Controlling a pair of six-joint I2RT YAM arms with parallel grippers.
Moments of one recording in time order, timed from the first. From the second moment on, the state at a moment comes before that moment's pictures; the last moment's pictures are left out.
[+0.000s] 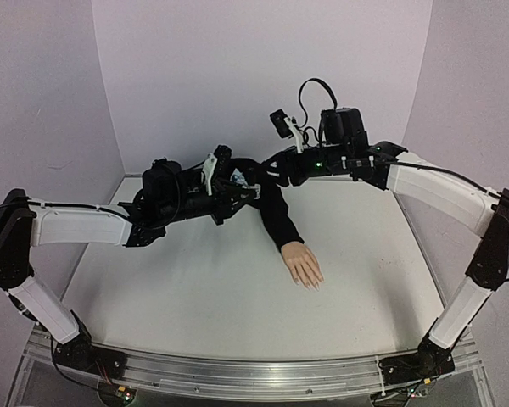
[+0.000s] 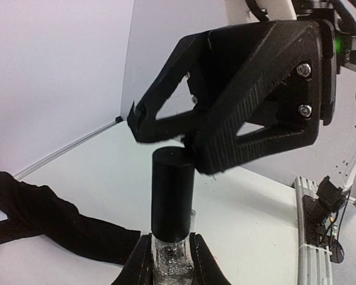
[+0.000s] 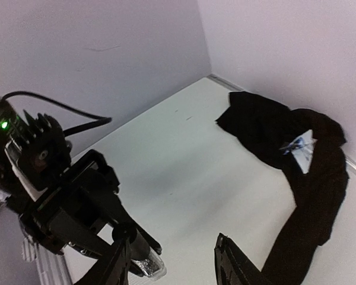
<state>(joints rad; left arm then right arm) -0.79 1.57 0.98 0.55 0.40 -0.15 0.71 1.69 1.60 -0.31 -0.48 0.09</state>
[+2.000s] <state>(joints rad) -0.79 1.57 0.98 0.52 0.59 -0.15 0.73 1.76 1.63 -0.36 -0.75 0.08</state>
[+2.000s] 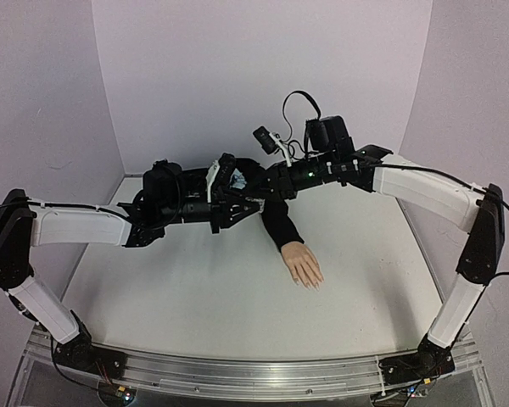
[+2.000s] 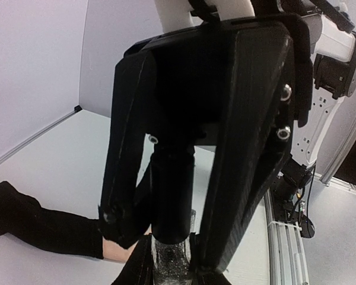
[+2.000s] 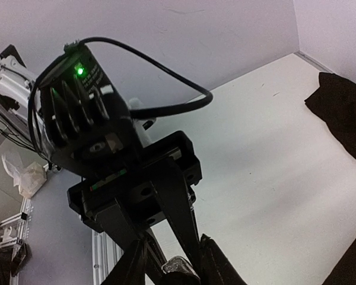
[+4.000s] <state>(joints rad) -0.81 1.57 0.96 0.45 0.42 0.04 0.80 1.80 1.81 -0.68 -0.34 0.06</state>
